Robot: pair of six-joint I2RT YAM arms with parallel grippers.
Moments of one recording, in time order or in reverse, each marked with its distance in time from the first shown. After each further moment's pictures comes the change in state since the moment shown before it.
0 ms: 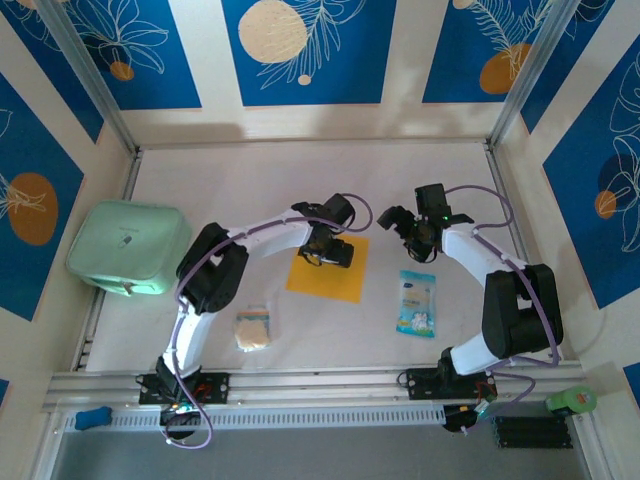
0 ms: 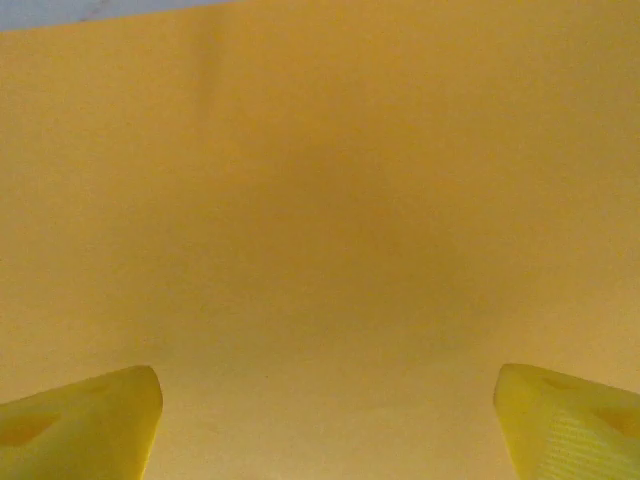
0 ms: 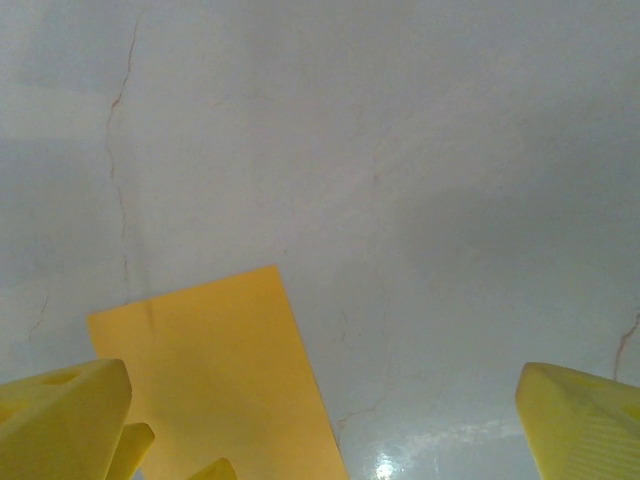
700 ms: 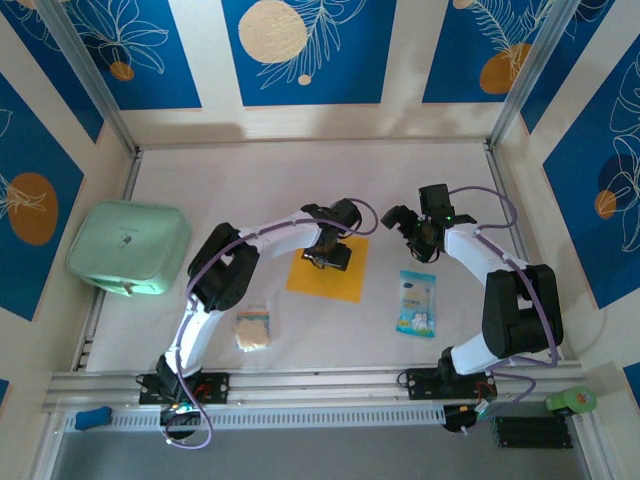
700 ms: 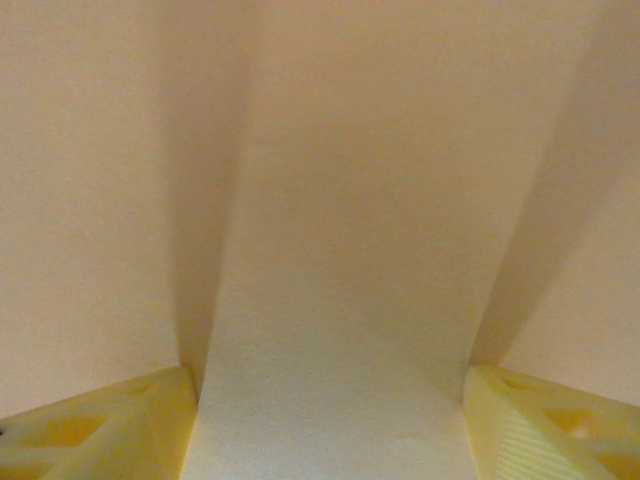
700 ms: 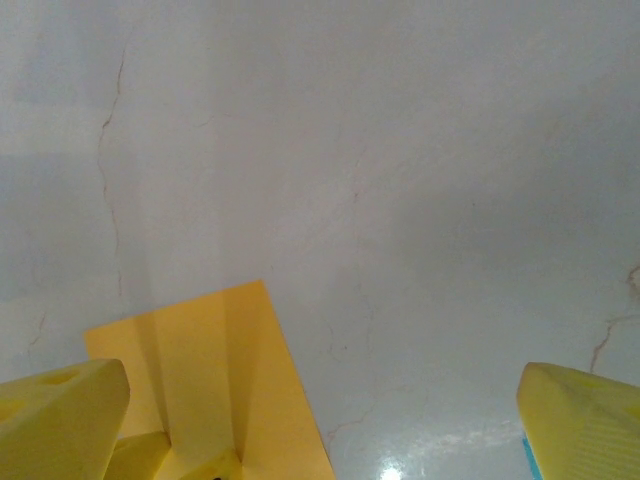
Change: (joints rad) left arm -0.022 0.066 0.059 -0.068 -0.068 -0.014; right arm -0.024 0.000 -0.008 0.007 0.000 0.000
